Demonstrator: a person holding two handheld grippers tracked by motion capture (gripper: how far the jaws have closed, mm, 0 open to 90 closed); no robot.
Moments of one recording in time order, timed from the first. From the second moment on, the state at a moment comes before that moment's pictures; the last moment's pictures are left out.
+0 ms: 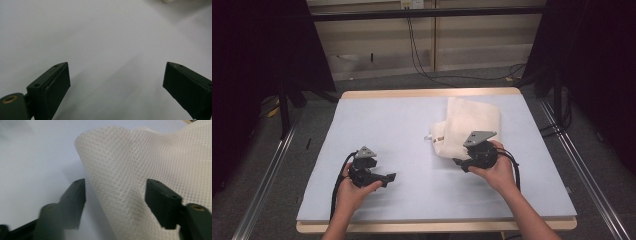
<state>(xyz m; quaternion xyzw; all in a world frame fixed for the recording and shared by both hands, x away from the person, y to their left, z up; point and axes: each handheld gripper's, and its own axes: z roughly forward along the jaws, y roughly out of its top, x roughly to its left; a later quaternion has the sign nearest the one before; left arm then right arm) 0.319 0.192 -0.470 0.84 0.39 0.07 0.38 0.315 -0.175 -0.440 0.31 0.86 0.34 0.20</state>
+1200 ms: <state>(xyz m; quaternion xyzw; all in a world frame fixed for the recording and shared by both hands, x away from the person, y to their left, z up) 0.354 0.055 -0.477 0.85 0.30 0.00 0.42 0.305 -0.220 -0.436 0.35 0.82 0.41 0.21</state>
